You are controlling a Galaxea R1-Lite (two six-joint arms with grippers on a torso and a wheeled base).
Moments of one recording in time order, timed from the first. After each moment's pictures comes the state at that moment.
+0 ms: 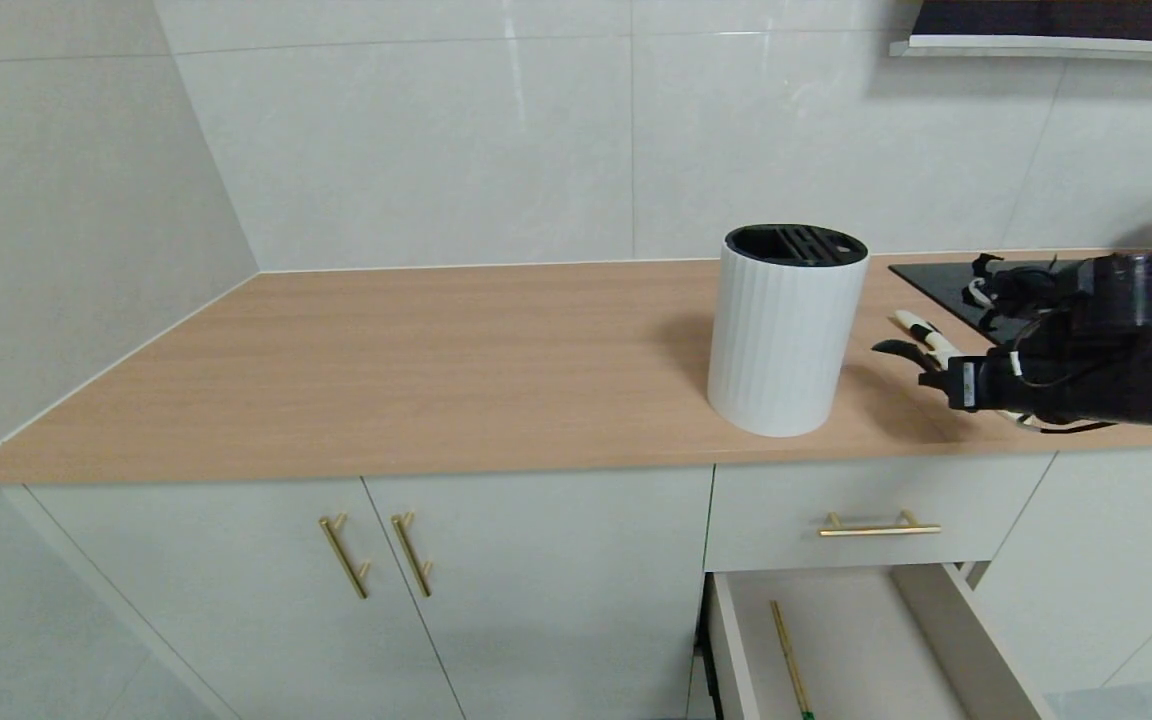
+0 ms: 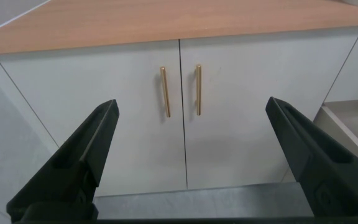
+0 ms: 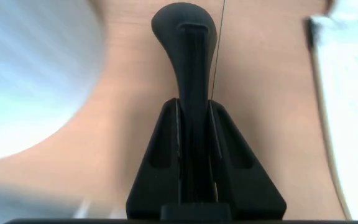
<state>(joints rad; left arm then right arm) 0.00 0.00 0.00 -0.01 -0.03 0.03 -0.03 1.89 -1.15 -0.26 0.22 -0.03</state>
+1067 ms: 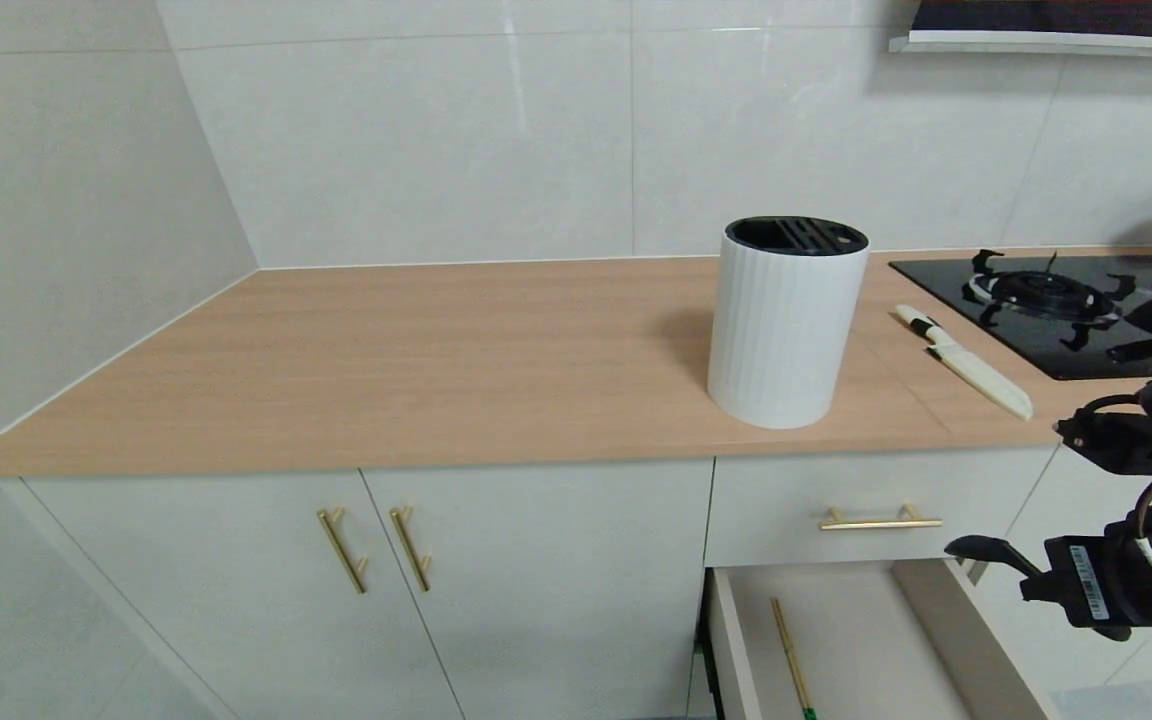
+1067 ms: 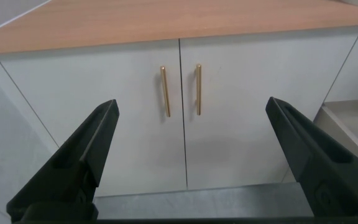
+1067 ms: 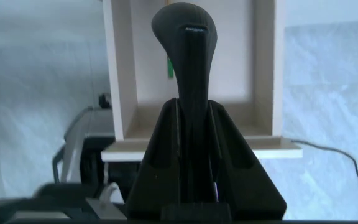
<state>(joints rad) 0.00 0.00 0.00 -0.01 -0.03 0.03 0.28 1.40 -0.82 0.39 -0.11 0.27</state>
